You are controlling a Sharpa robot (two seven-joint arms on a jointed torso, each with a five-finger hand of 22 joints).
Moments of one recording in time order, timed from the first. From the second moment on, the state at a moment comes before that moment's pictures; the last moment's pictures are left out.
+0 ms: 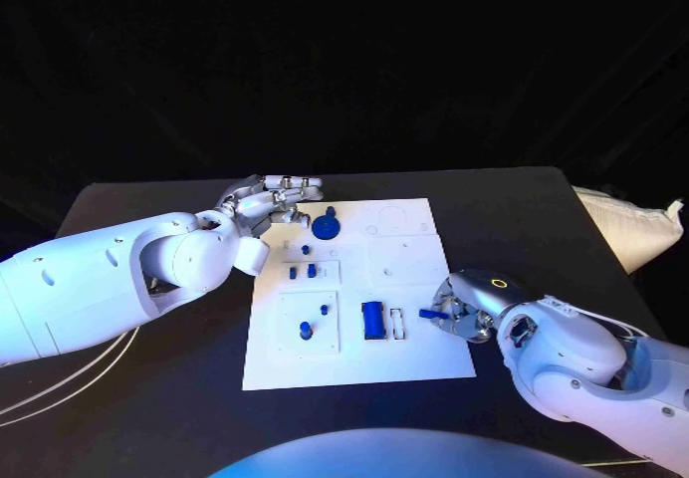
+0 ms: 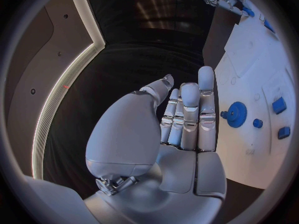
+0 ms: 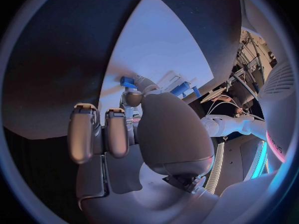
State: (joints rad) left arm 1.19 -0.86 -0.05 1.54 0.06 -0.20 0.26; left_hand 1.41 -0.13 0.40 0.00 0.07 0.97 0.20 0.11 0.07 1.05 0.12 0.26 0.08 1.24 0.03 1.10 0.58 0.17 1.25 0.12 0.44 1.01; right arm 0.71 -1.05 0.21 1.95 -1.82 -0.22 -0.61; right_hand 1.40 -0.07 0.23 0.22 0.34 1.13 0.06 0.14 0.36 1.36 -0.02 0.82 1.04 1.47 -0.08 1.42 1.31 0.08 1.45 0.02 1.39 1.28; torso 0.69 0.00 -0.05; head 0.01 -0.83
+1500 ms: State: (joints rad) left arm 1.19 -0.87 -0.05 1.55 0.05 -0.20 0.25; left_hand 1.41 -0.13 0.40 0.00 0.07 0.97 0.20 0.11 0.07 1.05 0.12 0.26 0.08 1.24 0.03 1.10 0.58 0.17 1.25 0.12 0.44 1.01; right arm 0.73 -0.97 0.22 1.93 -1.35 -0.30 -0.62; right_hand 1.24 -0.12 0.22 0.28 0.50 1.15 0.06 0.15 0.39 1.38 -0.02 0.87 1.08 1.46 -0.08 1.44 1.31 0.08 1.46 0.02 1.40 1.31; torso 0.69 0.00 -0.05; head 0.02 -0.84
